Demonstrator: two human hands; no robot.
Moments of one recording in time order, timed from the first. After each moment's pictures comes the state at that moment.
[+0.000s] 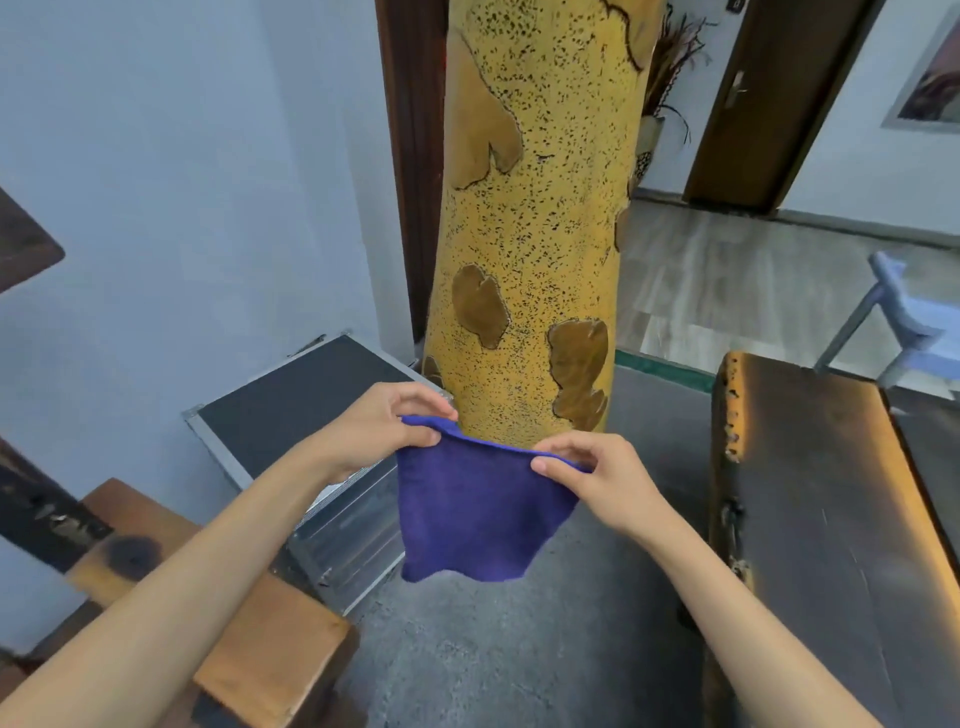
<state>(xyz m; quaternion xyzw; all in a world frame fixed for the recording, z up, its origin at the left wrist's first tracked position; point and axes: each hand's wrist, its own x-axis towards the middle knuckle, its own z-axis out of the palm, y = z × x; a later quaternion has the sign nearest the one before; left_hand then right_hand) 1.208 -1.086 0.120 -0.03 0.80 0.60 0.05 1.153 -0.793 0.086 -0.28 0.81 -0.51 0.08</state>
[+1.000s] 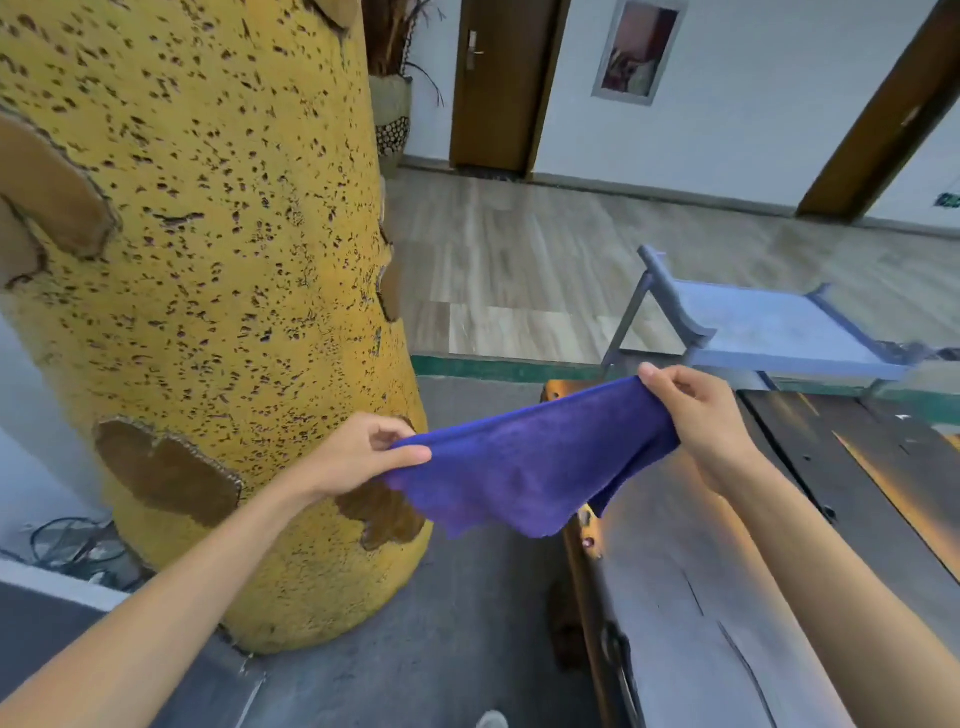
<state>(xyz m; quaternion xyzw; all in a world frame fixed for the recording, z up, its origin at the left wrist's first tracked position) 0.692 -0.944 0.047 0.18 0.78 0.57 0.19 0.751 -0.561 0.124 0.11 0.82 -0.54 -0.15</state>
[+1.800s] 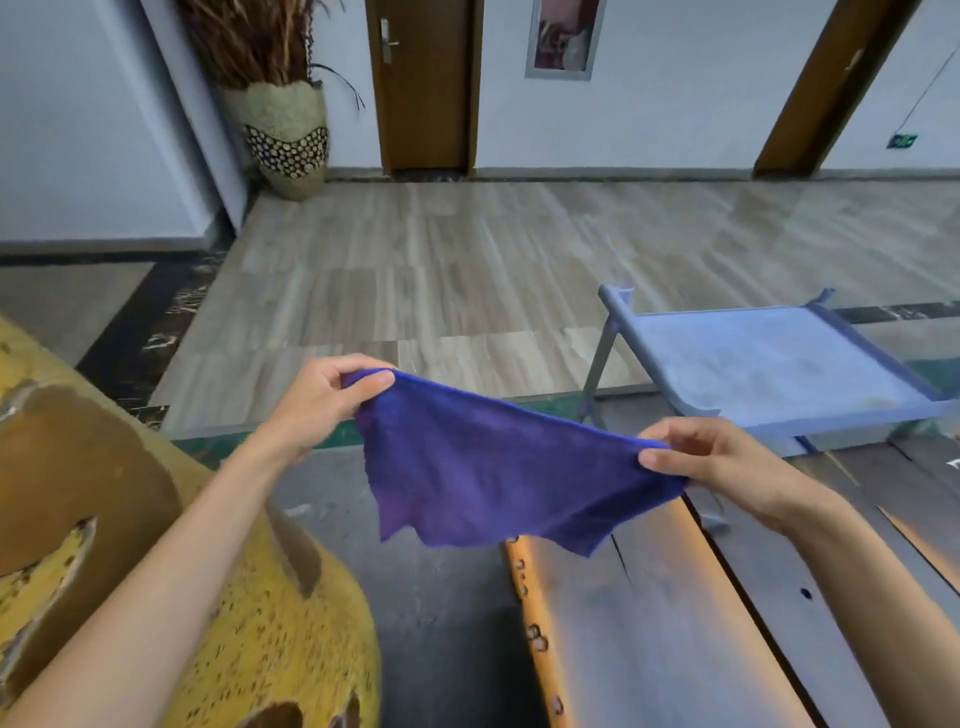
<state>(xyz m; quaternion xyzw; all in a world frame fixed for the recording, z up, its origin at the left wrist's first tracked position) 0.284 -0.741 0.085 0.18 0.73 0.65 0.11 0.479 -0.347 0.122 0.04 0.80 -0.59 0.07</state>
